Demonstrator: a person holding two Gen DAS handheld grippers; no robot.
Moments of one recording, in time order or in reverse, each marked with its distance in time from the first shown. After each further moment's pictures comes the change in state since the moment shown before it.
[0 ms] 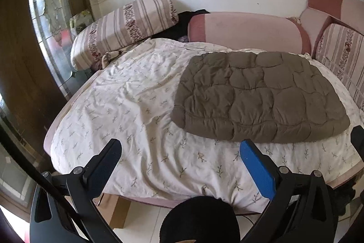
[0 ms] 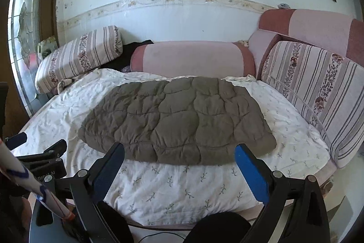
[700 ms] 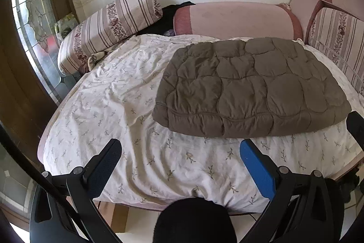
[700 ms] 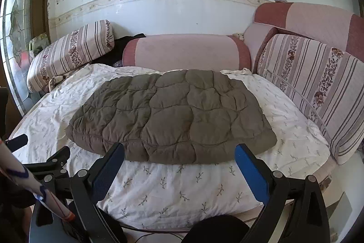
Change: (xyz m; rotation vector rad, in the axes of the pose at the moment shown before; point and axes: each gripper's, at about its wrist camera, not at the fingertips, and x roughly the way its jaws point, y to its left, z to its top) left arm 0.028 -0.021 -0.001 0.080 0.039 -0.040; right arm 0.026 -0.003 -0.001 0.013 0.037 -0.036
